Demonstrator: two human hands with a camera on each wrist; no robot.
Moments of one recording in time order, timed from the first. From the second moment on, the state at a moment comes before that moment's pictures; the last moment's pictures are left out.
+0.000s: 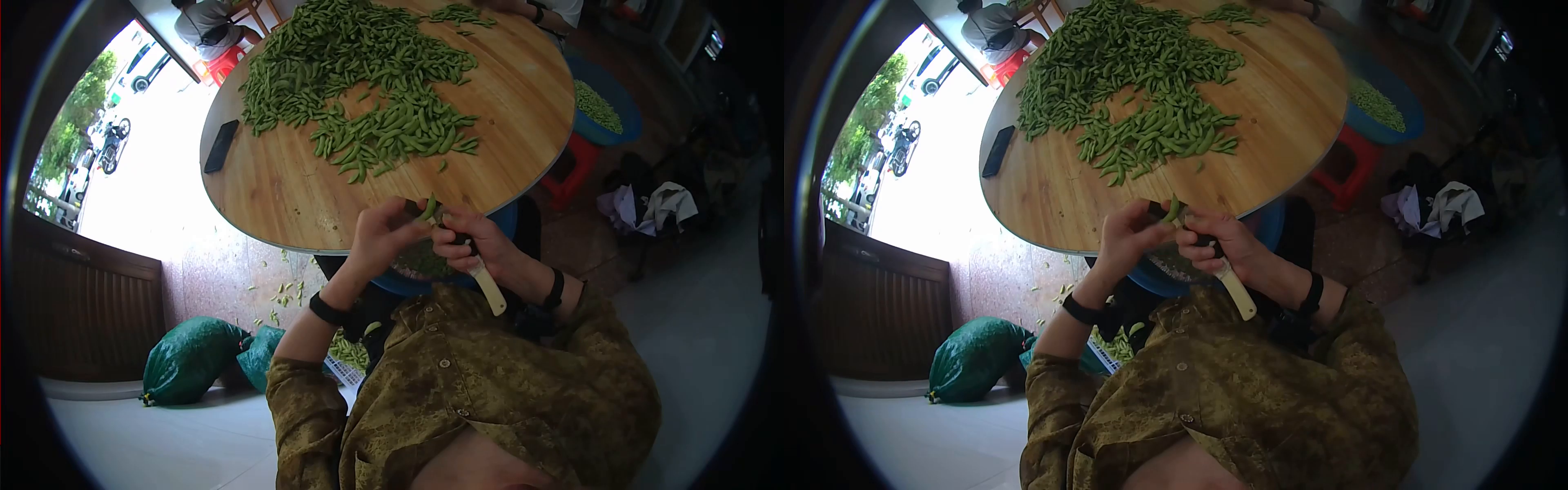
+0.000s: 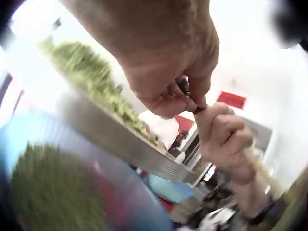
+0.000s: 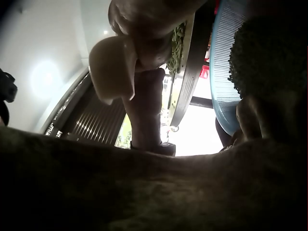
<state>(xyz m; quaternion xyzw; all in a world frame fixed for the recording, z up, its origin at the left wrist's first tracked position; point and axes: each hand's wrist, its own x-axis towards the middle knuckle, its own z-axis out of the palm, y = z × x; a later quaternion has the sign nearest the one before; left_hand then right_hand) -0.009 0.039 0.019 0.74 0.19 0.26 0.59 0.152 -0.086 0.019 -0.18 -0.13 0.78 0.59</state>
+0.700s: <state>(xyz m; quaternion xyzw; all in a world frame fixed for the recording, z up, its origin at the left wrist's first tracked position) 0.000 0.025 0.018 0.48 0.23 0.22 0.82 0.156 -0.087 0.023 -0.32 -0.23 0.67 0.63</state>
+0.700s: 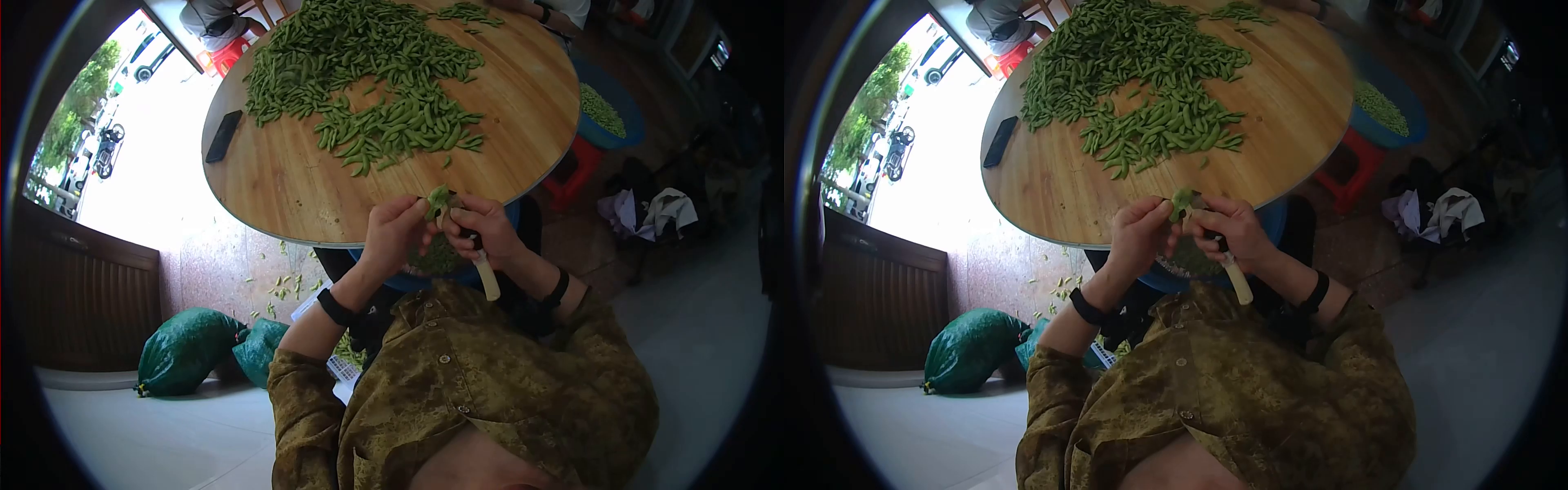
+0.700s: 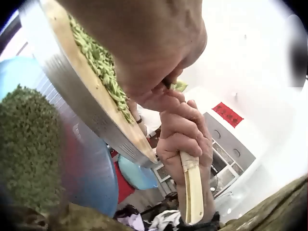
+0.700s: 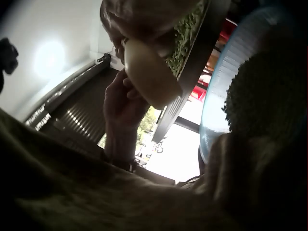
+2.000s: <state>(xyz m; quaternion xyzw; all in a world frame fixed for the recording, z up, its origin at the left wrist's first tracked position) -0.012 0.015 0.027 0.56 0.11 0.14 0.81 0.161 -0.091 0.029 -0.42 -0.25 0.73 0.49</state>
